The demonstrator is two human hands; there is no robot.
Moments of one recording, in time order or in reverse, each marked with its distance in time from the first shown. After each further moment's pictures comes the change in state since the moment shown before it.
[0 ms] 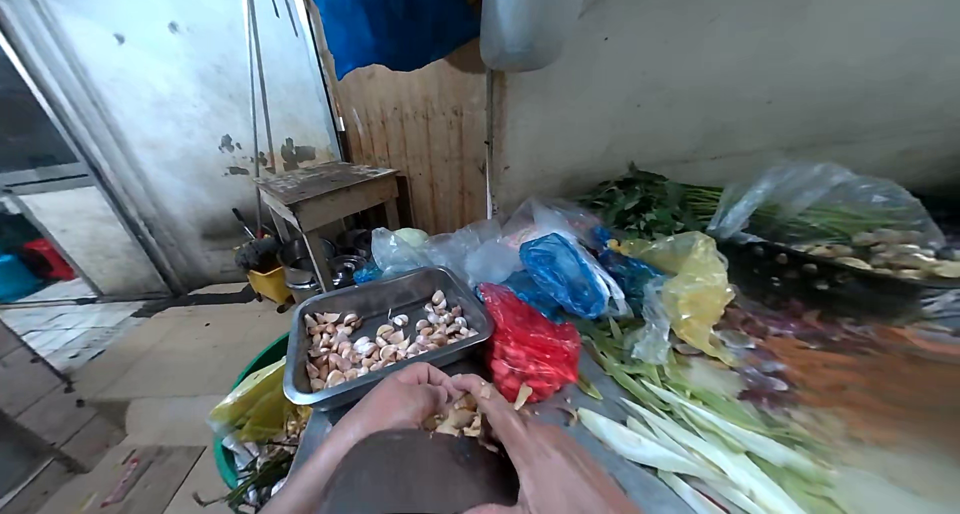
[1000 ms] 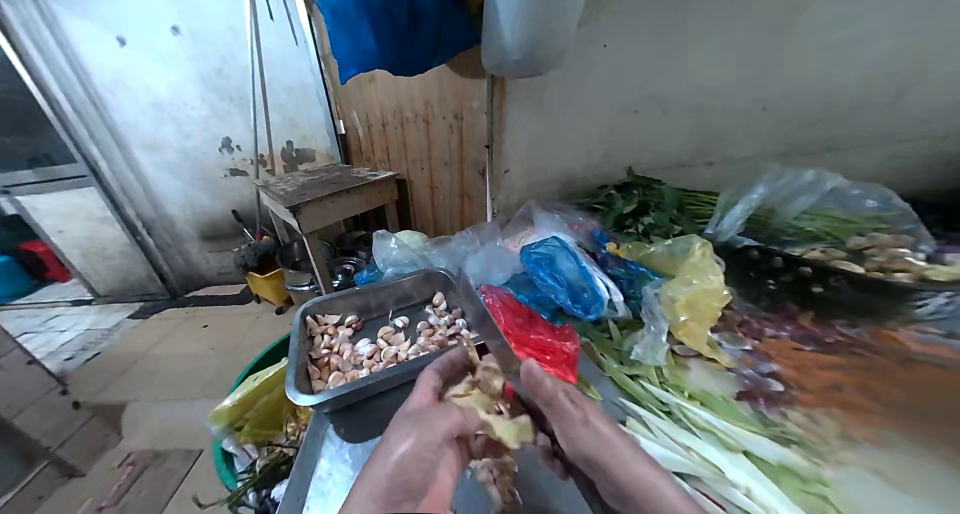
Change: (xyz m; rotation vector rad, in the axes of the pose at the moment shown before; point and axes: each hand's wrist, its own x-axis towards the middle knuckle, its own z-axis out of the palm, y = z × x) left_hand -0.020 -0.006 0.053 -0.699 0.111 0.178; right_hand 0.010 0.025 -0.020 0.578 0.015 0.498
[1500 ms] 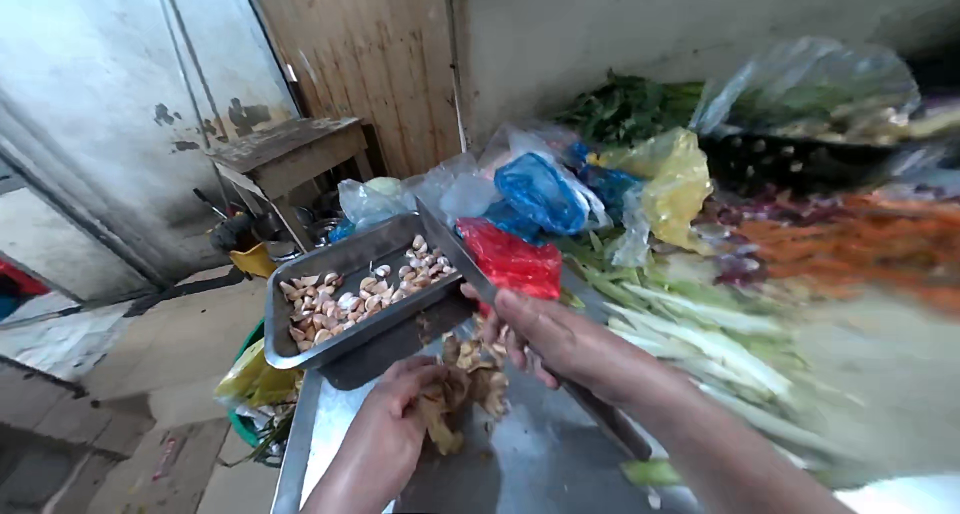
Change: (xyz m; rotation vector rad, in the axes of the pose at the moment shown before) left_hand -0.013 -0.025 -0.059 1.193 -0.049 0.088; right_hand 0.002 0.001 -0.007 -0.090 -0.112 0.042
